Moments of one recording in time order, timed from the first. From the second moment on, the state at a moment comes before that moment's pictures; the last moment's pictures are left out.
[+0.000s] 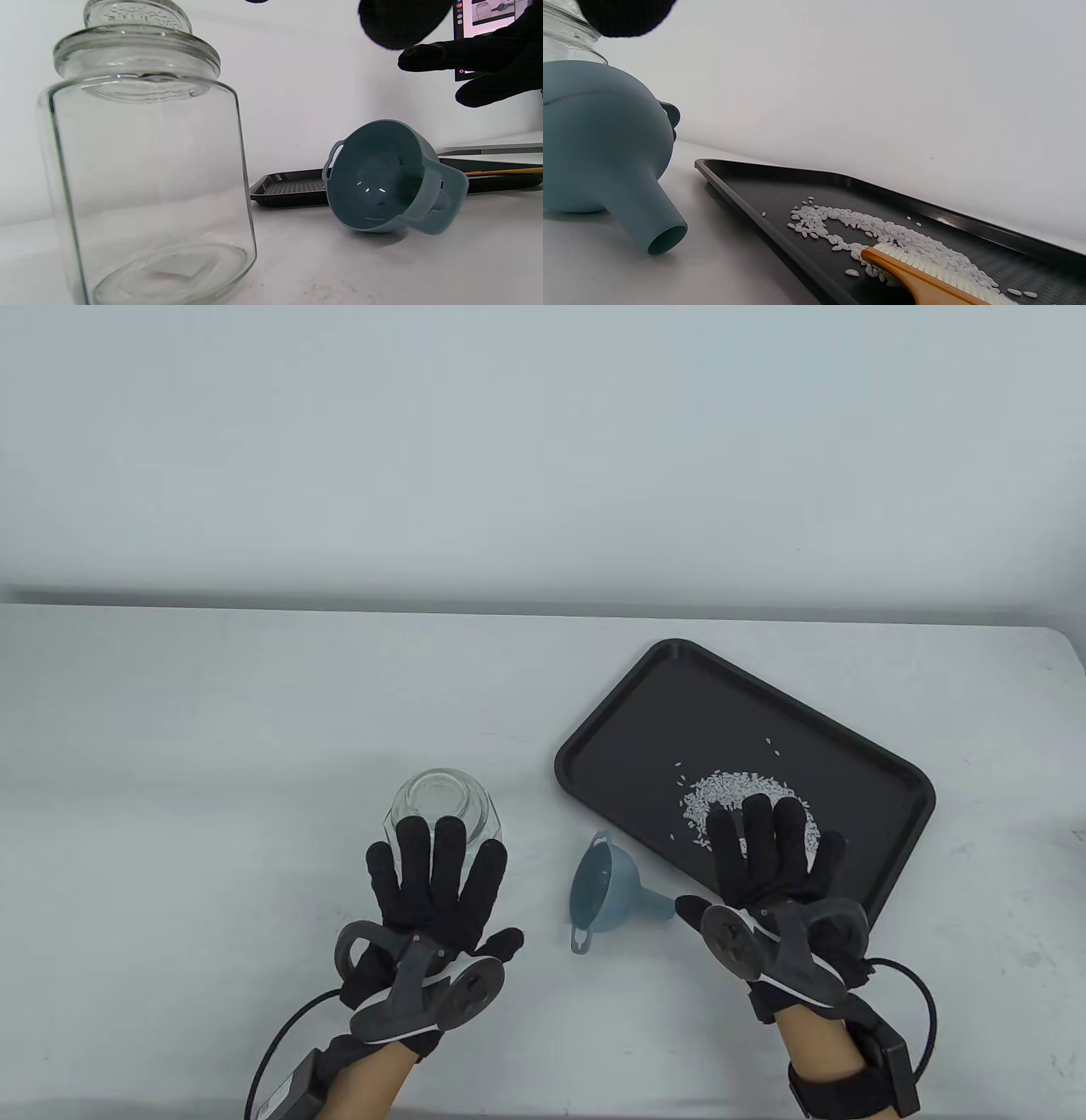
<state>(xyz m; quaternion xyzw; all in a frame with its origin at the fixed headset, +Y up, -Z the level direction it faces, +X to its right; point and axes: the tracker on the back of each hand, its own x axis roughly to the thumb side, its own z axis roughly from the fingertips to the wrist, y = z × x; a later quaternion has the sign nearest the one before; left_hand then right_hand) -0.122 -0.689 -0.222 0.12 -0.24 -0.04 0.96 0.187 -0.699 -0.257 -0.13 0.11 -0.98 0.07</state>
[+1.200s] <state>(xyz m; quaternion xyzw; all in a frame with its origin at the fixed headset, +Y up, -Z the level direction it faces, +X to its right) -0.152 -0.662 -0.269 0.18 -0.16 0.12 0.97 0.191 -0.699 -0.260 -0.12 0.10 -0.99 0.05</state>
